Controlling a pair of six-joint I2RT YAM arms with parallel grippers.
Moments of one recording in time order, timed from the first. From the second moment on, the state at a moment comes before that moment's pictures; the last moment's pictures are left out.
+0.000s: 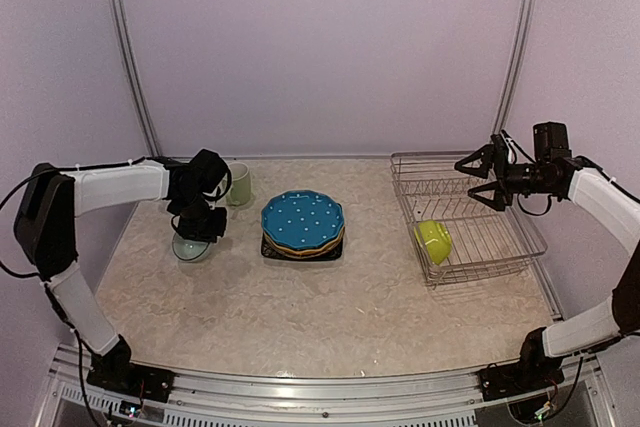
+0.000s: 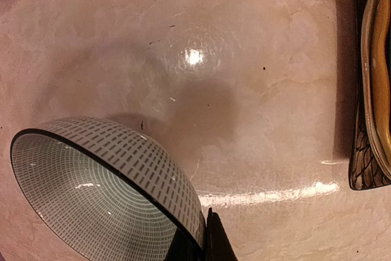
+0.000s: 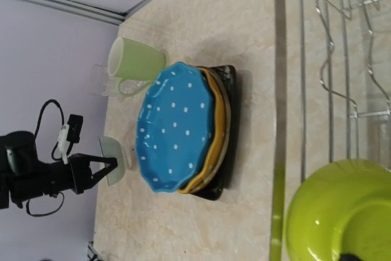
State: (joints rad) left arm -0.46 1.69 1.19 -0.77 -0.14 -0.43; right arm -0.05 1.29 1.05 -0.46 -0.87 0.53
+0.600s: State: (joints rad) left arm -0.45 1.86 1.30 -0.81 -0.21 -0.31; right arm -0.05 1.29 1.11 -0.67 -0.76 0.37
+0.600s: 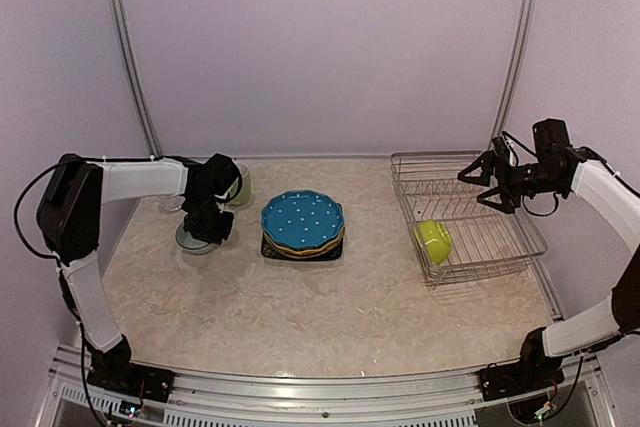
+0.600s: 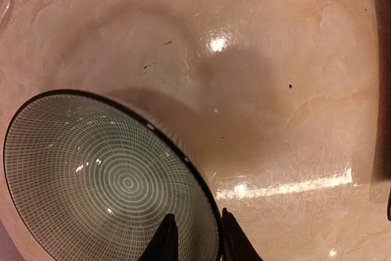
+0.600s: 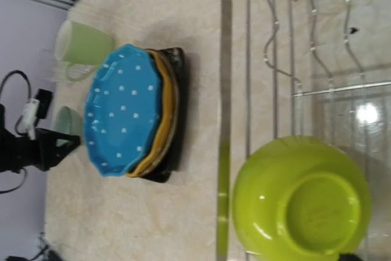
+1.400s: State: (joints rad) left arm -0.53 1.75 1.38 -0.77 -0.22 -0.27; right arm -0.04 1.29 1.02 -0.86 -0.63 0.20
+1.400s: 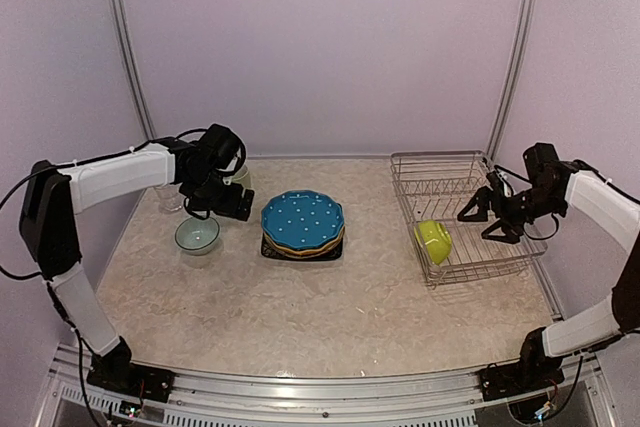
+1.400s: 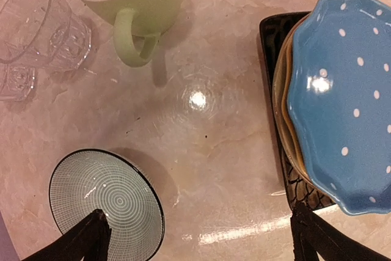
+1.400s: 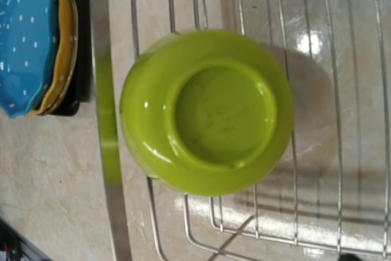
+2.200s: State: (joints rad) left arm -0.55 1.62 1.35 -0.55 -0.13 -0.27; right arm 0.09 1.22 1.02 -0.69 -0.24 -0.17
